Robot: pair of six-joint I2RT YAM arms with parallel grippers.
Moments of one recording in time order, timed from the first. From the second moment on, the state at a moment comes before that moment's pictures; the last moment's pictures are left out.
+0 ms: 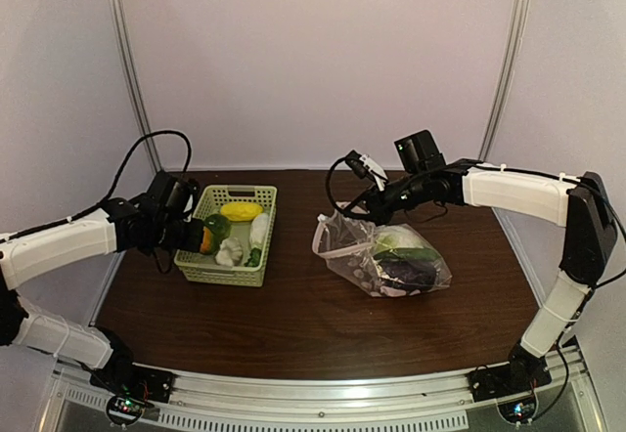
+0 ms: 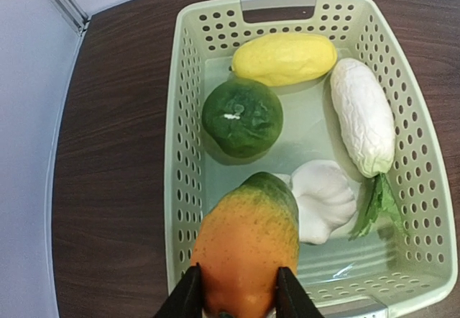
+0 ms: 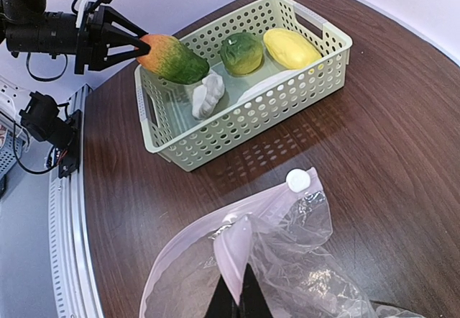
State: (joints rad) left arm -0.57 1.23 0.85 -0.50 -0.38 -0.29; right arm 0.59 1.69 1.30 -0.30 -0.63 -0.08
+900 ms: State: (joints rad) left arm -0.51 1.34 0.80 -0.38 -0.42 -0.26; right arm 0.59 1.69 1.30 -0.30 -0.66 -0.08
